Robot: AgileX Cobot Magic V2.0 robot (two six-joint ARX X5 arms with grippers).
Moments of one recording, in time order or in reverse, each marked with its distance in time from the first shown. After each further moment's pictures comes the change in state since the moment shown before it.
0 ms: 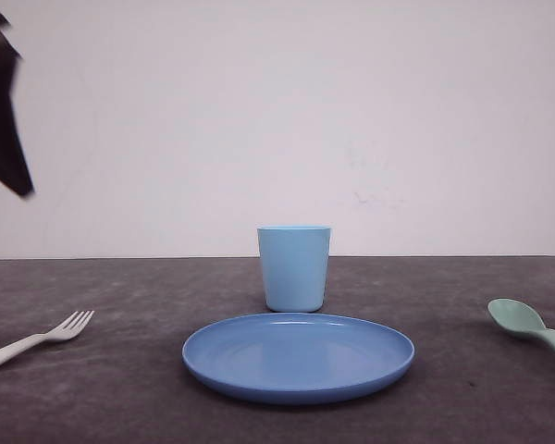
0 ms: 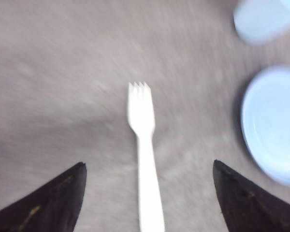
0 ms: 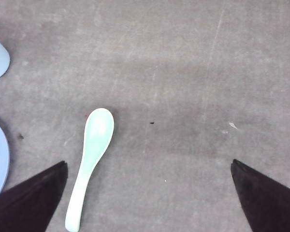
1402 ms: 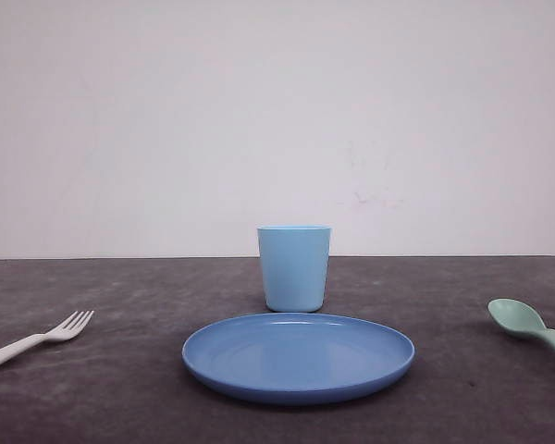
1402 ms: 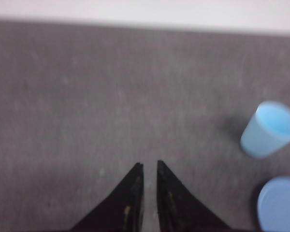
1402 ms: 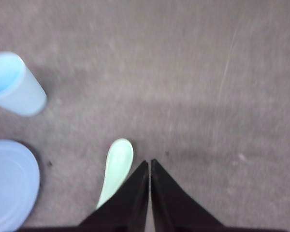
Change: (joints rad) left arm 0.226 -0.344 0.000 0.110 -0.026 0.060; right arm -0.001 -0.071 0.000 0.055 -0.045 0.020
